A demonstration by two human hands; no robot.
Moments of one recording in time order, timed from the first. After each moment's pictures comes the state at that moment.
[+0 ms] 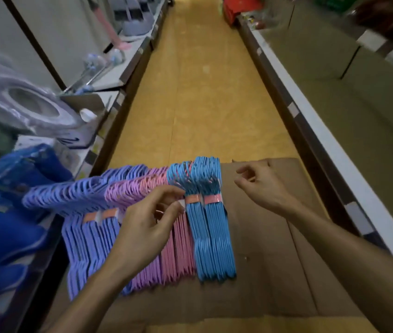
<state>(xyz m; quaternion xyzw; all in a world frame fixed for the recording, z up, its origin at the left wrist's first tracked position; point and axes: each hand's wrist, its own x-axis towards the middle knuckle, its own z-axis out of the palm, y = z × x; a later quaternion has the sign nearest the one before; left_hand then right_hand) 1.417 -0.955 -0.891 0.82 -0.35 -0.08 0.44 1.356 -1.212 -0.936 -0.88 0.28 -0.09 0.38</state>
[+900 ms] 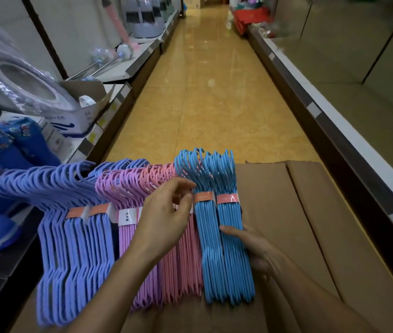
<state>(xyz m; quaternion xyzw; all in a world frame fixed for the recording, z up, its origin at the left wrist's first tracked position) 1.461 -0.980 -1.004 0.83 -0.31 -0.04 0.46 1.368 -1.162 -1.123 -0.47 0.33 0.07 0.81</state>
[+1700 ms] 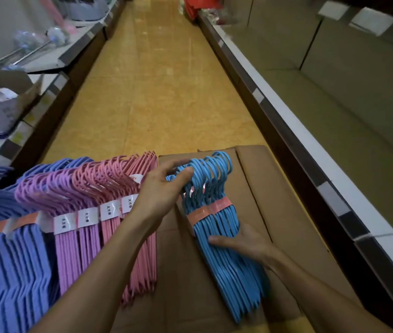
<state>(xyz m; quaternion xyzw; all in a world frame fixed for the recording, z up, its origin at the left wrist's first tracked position) 1.441 -1.084 -1.011 0.73 -0.26 -0.24 0.58 1.277 -1.215 -1.104 -0.70 0.36 0.05 0.62</state>
